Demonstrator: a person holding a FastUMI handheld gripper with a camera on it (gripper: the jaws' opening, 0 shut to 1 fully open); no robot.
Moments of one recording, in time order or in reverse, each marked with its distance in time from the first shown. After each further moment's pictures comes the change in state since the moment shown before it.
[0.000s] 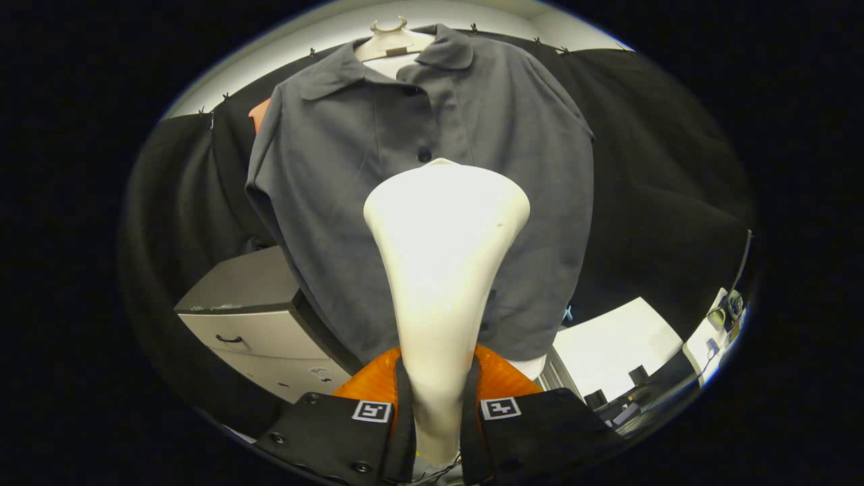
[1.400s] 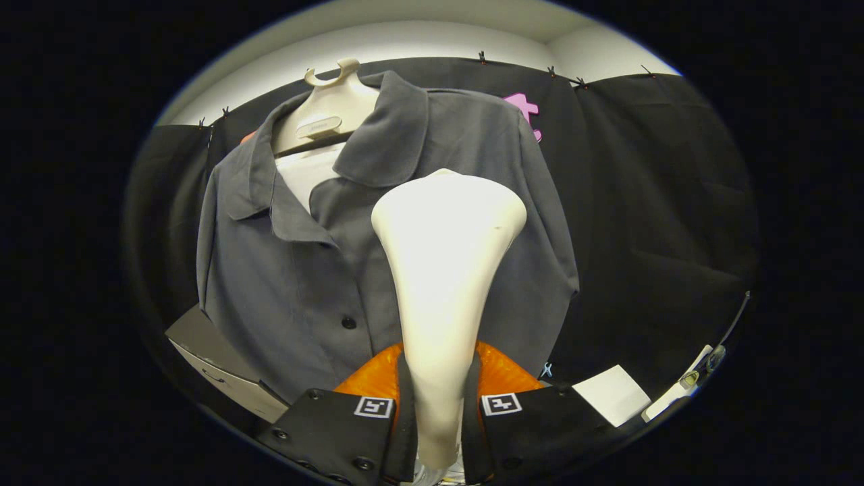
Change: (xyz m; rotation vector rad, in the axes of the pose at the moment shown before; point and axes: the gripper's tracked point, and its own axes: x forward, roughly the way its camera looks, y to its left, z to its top) arm 0.056 -0.077 0.152 -0.083 -0.151 -0.007
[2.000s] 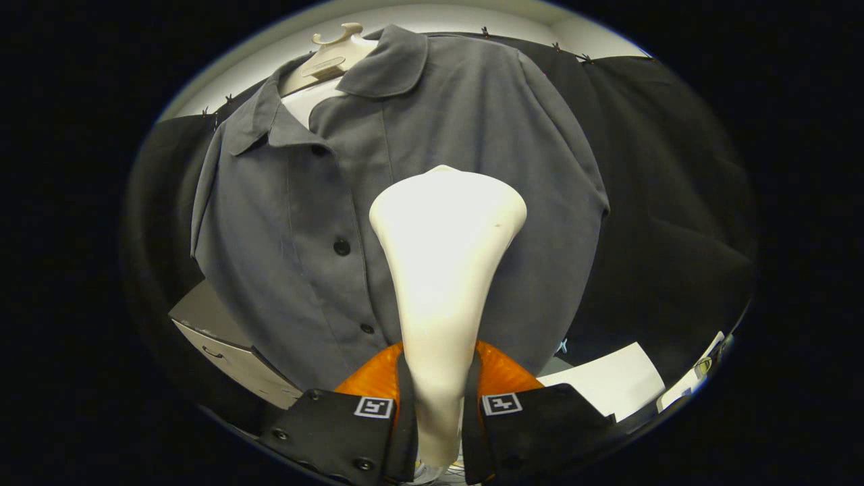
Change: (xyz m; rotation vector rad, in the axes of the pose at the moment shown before) arm 0.005 0.002 -0.077 0.018 0.131 0.063
